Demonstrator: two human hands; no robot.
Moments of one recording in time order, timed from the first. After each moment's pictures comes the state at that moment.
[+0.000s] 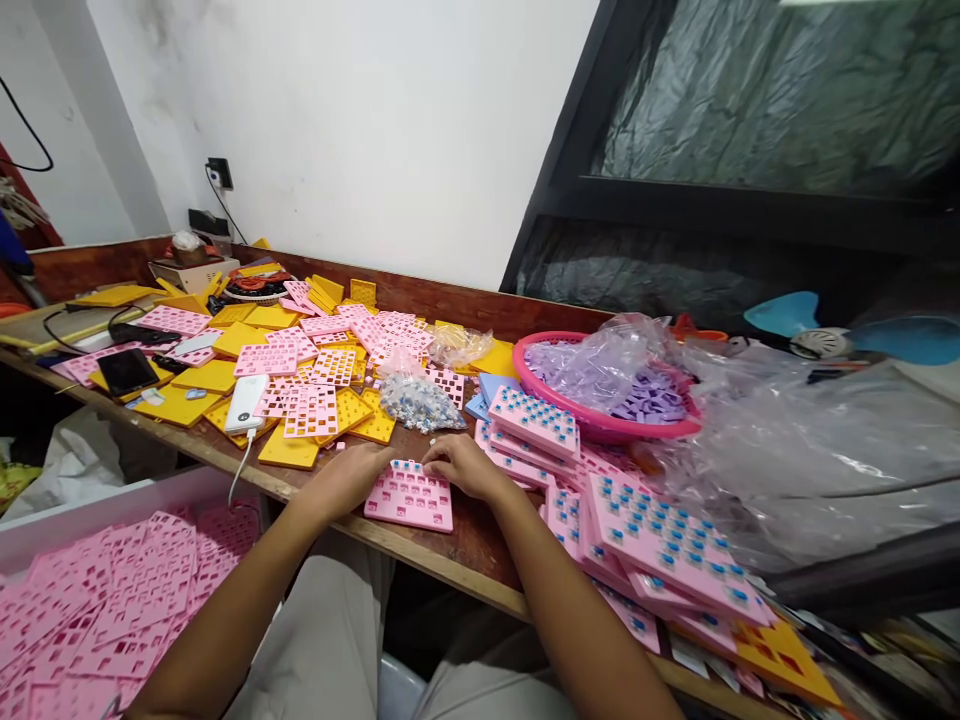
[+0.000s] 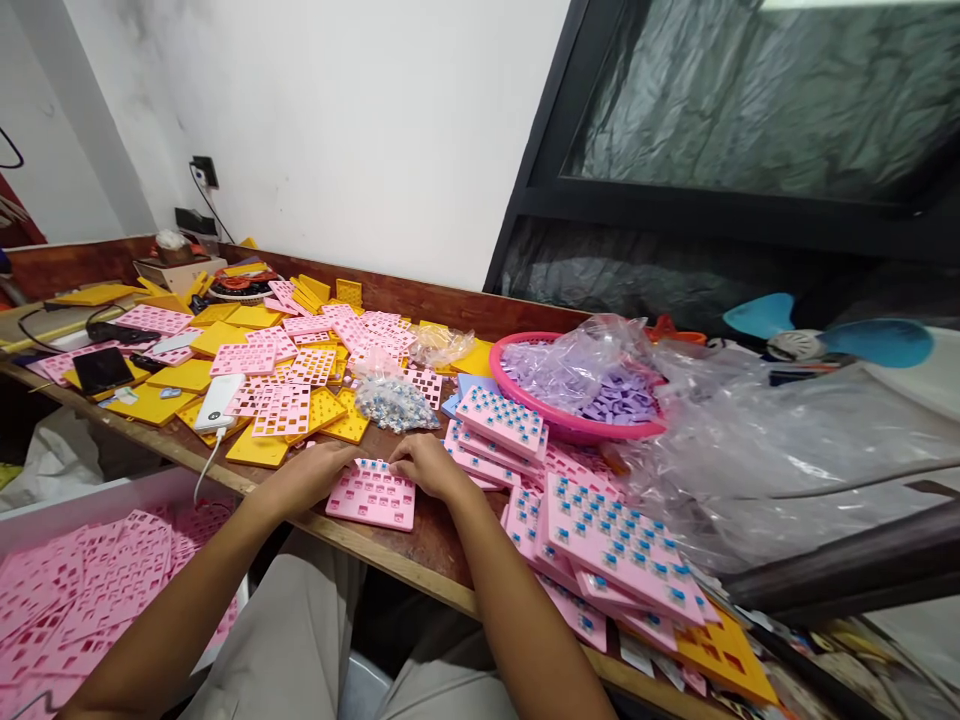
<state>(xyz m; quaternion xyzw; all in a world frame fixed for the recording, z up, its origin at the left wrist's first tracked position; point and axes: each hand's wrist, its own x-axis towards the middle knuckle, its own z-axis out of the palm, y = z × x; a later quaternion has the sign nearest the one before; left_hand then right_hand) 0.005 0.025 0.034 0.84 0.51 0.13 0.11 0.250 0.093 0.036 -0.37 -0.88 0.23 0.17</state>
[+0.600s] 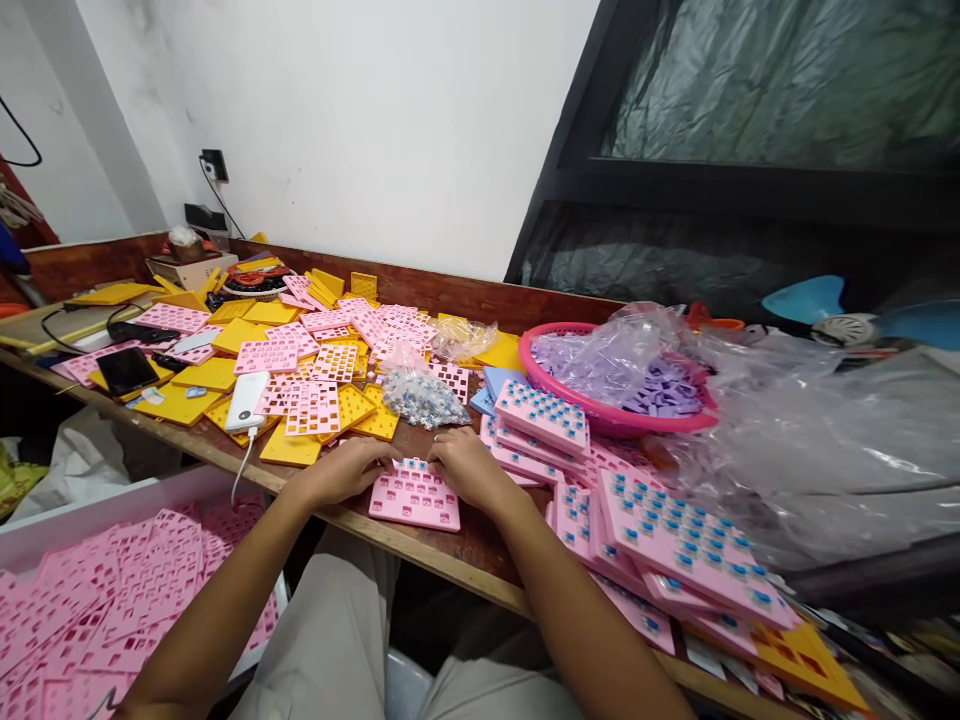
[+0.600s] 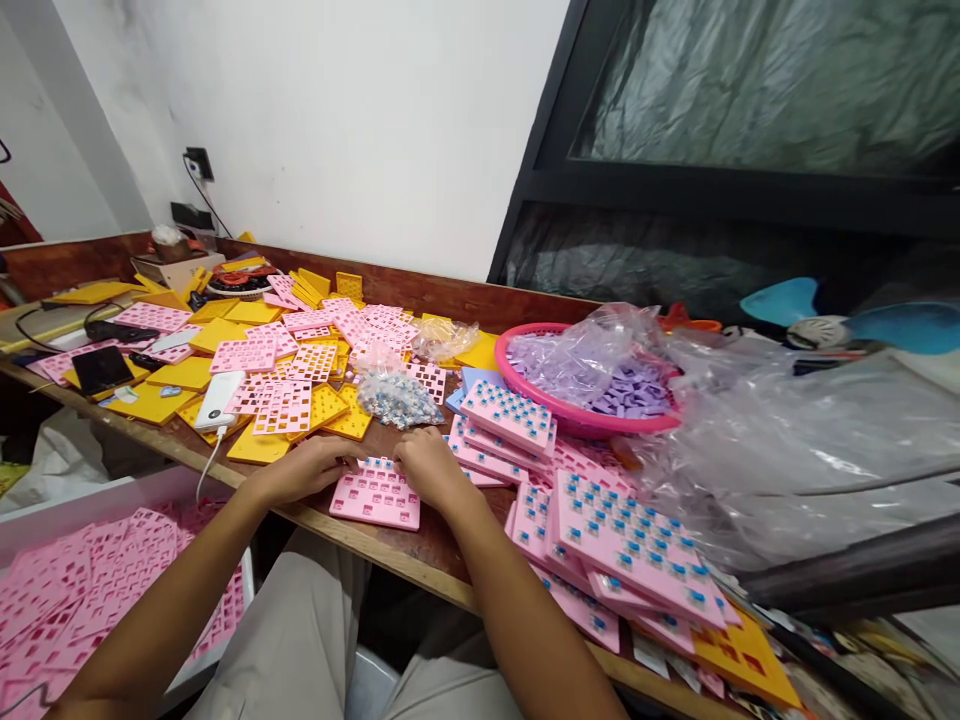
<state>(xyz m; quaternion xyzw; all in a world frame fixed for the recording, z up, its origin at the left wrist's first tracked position) -0.012 0.034 0.040 0.86 0.40 0.23 0.22 0.235 0.072 0.053 -0.38 -0.92 0.01 0.06</state>
